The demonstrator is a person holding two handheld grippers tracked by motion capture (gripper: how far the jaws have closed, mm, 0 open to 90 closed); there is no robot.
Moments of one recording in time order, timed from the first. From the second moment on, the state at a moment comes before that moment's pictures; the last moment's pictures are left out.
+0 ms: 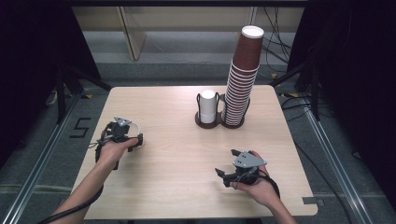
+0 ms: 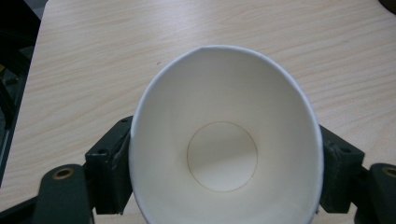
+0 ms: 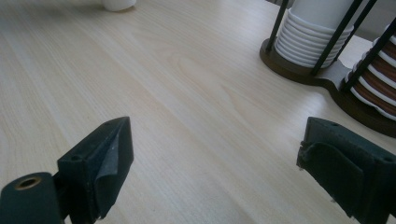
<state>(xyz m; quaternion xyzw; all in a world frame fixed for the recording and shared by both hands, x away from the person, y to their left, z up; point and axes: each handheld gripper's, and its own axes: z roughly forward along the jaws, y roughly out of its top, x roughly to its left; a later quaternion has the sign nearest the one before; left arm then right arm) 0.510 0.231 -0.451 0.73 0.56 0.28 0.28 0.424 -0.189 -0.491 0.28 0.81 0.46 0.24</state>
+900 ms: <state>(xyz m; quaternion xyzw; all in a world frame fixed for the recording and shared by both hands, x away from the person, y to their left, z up) 0.528 0.227 -0.452 0.74 0.56 0.25 0.28 0.424 -0.187 -0.493 0.28 0.81 0.46 0.23</state>
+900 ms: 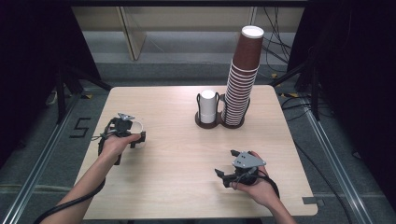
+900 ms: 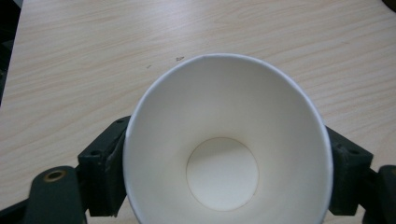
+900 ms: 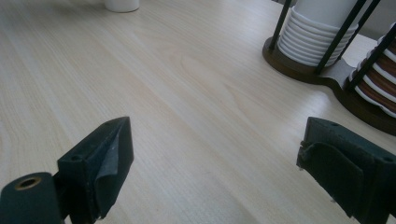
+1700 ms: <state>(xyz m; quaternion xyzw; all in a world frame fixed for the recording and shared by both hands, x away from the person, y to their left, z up) 0.525 0.228 -0.451 0.73 0.55 0.25 0.32 0.424 -0.185 -0.495 0.28 0.81 0.46 0.23</state>
